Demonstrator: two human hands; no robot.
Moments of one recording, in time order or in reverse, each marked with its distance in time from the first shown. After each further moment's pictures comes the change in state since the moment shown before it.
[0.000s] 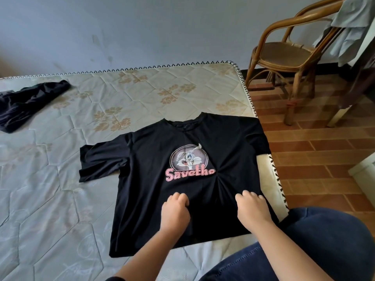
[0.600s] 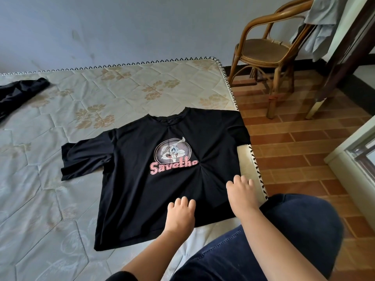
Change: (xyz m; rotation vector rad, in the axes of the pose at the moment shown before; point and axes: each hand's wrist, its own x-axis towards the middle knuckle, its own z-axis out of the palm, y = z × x) left_hand -0.033 0.048 0.025 0.399 -0.245 0.288; right_hand -0.012 0.019 0.000 -0.157 0.097 0.138
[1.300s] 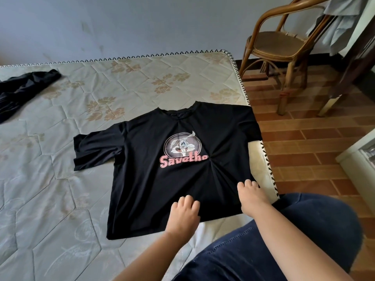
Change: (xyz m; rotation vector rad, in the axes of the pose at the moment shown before) left_hand -0.024 -0.022 0.020 0.012 0.110 0.120; right_hand 0.002 0.002 0.016 0.023 -0.375 -0.084
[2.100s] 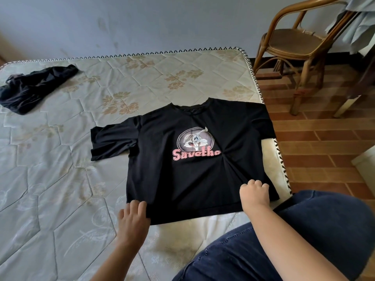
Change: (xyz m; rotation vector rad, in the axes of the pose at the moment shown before) left_hand -0.101 -0.112 0.013 0.060 0.319 -0.424; right_hand -0.006 -0.038 0.005 -0.212 0.065 0.088
